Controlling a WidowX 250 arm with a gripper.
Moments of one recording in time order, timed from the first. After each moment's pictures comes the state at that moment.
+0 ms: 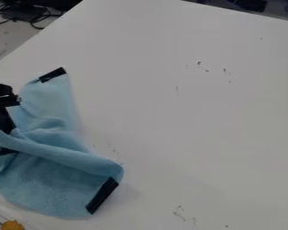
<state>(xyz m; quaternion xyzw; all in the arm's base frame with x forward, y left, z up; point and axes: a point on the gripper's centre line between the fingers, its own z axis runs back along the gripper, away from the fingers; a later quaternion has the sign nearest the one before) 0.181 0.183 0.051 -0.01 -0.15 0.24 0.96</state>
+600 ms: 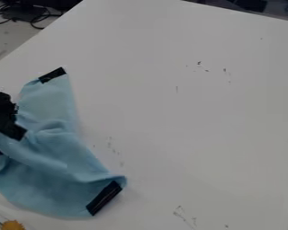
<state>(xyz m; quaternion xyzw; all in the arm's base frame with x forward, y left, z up) 0.177 0.182 0.046 0.00 -0.13 0.21 0.97</state>
